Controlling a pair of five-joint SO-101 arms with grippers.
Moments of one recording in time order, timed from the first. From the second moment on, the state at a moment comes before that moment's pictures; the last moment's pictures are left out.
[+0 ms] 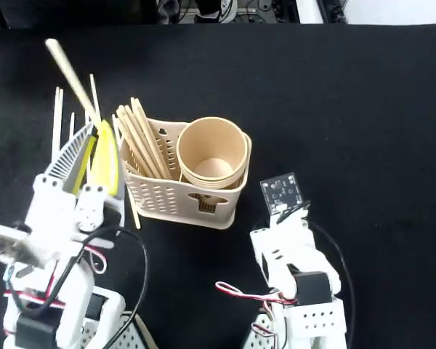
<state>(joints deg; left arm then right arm) 8.4 -95.8 59.8 33.9 6.7 -6.4 -103.1 96.7 67.2 10.1</state>
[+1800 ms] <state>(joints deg) 6.5 -77.8 65.6 -0.9 18.9 -6.4 -103.1 96.7 67.2 10.1</state>
